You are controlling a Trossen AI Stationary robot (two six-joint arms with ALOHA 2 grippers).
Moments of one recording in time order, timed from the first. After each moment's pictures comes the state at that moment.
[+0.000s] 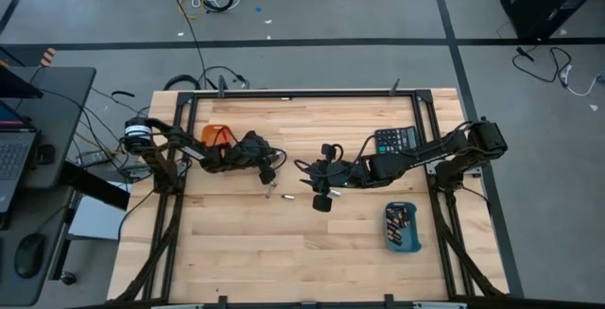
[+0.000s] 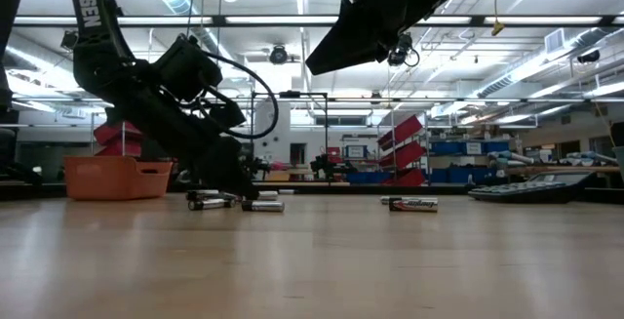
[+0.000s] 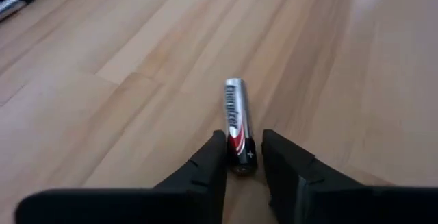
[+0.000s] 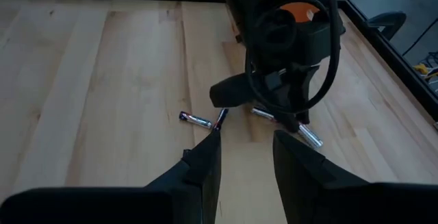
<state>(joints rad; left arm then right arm) 0.22 1.69 0.41 0.66 -0.22 -0.12 0.16 1.63 1.05 -0.01 0.34 0.09</state>
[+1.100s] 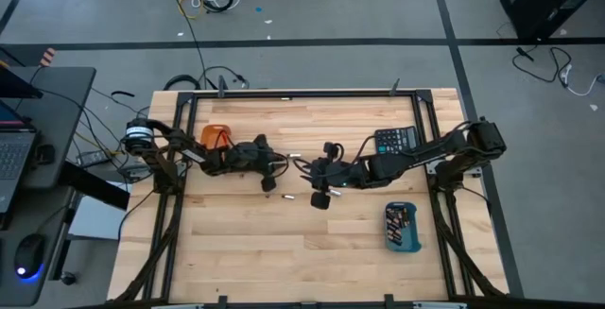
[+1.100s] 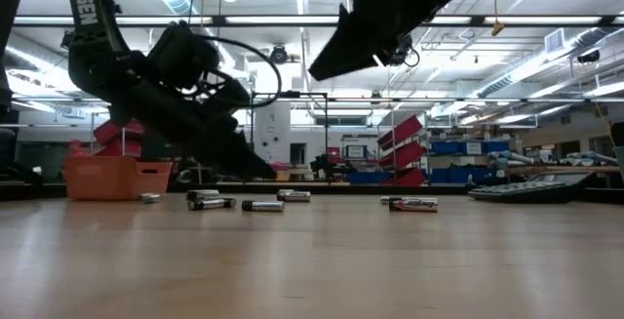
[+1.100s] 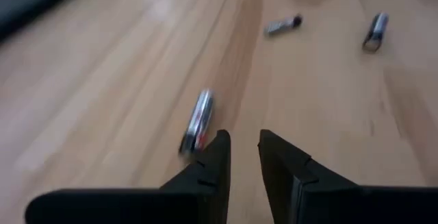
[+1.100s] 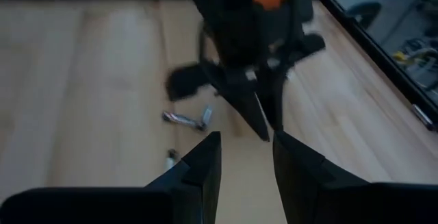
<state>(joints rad) 0.16 1.70 0.41 0.84 -0.08 0.01 0.15 1.64 1.05 -0.03 0.41 0.13</state>
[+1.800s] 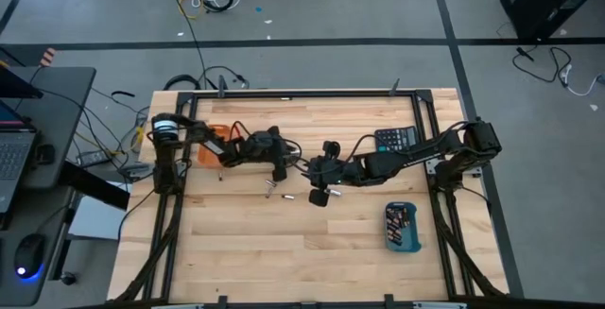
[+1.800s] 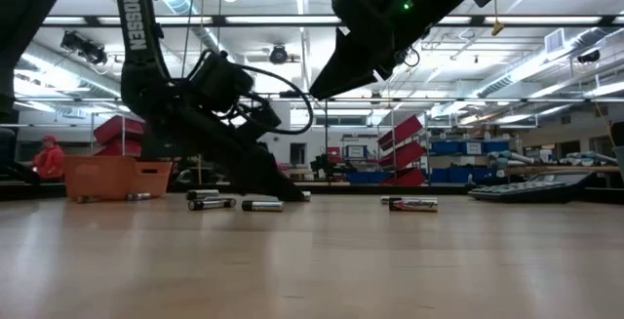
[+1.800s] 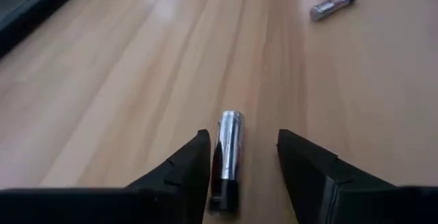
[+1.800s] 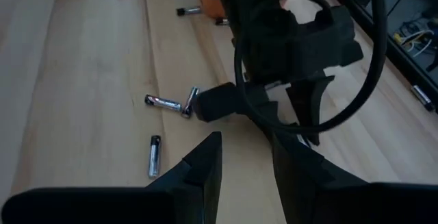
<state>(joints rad) 0.28 1.91 0.59 0.84 0.01 0.17 0.13 1.68 1.05 -0.04 0.39 0.15</state>
